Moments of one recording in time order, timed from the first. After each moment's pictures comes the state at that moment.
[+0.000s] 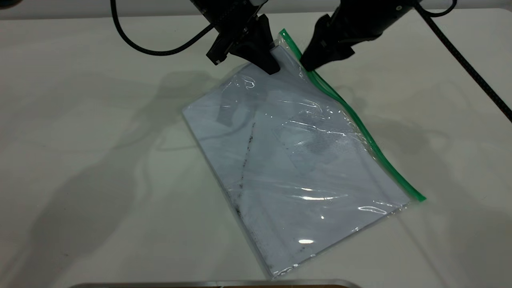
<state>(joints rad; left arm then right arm) -0.36 2.79 -2.37 -0.78 1.16 1.91 0.31 2.15 -1.24 1.13 0.43 -1.47</state>
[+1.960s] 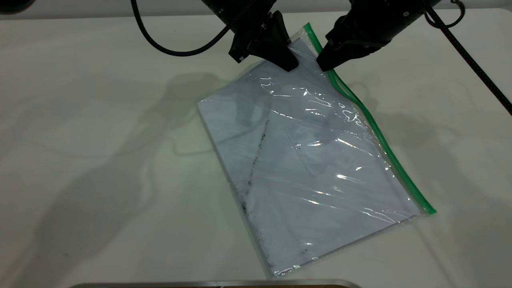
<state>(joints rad) -0.38 2.79 -2.37 -0.86 1.10 1.77 0.25 2.20 -1.26 1.02 0.48 -1.29</state>
